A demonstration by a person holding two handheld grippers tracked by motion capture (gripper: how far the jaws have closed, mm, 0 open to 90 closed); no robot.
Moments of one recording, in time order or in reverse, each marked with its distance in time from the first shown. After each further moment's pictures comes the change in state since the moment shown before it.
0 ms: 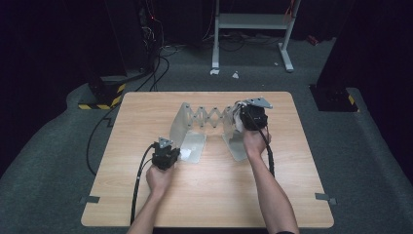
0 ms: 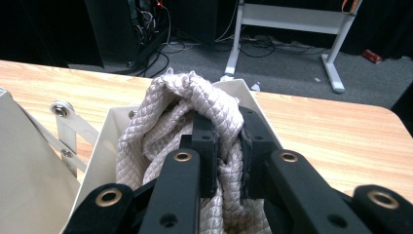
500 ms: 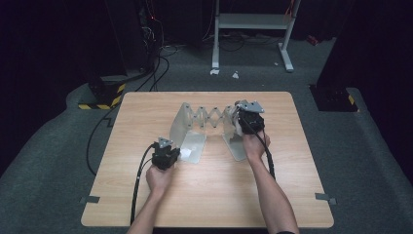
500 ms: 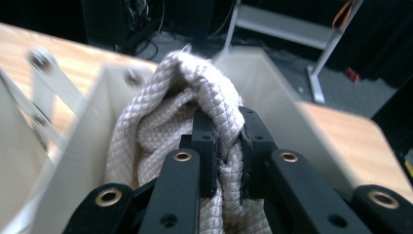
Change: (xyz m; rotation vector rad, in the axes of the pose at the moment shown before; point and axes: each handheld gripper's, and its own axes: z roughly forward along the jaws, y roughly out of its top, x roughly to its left) left arm 0.001 0.000 0.000 0.000 -0.008 -0.009; right arm 0.007 -0.018 0.011 0.018 -0.047 -0.133
